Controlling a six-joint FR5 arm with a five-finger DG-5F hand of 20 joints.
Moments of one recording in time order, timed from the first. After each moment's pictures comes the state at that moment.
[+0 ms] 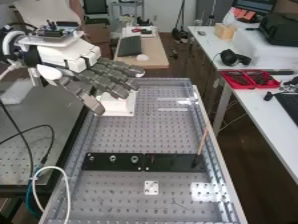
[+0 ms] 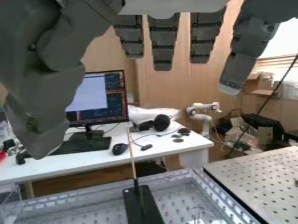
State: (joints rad) arm 1.49 -1.48 -2.02 -2.87 -1.38 -0.70
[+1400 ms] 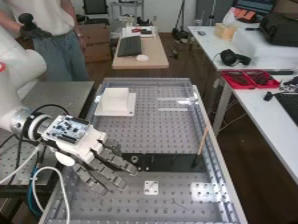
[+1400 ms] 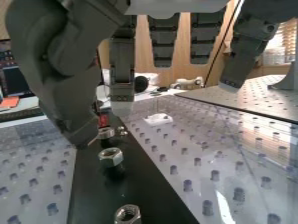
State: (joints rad) arm 1.36 -1.87 -2.22 -2.34 -1.45 -0.63
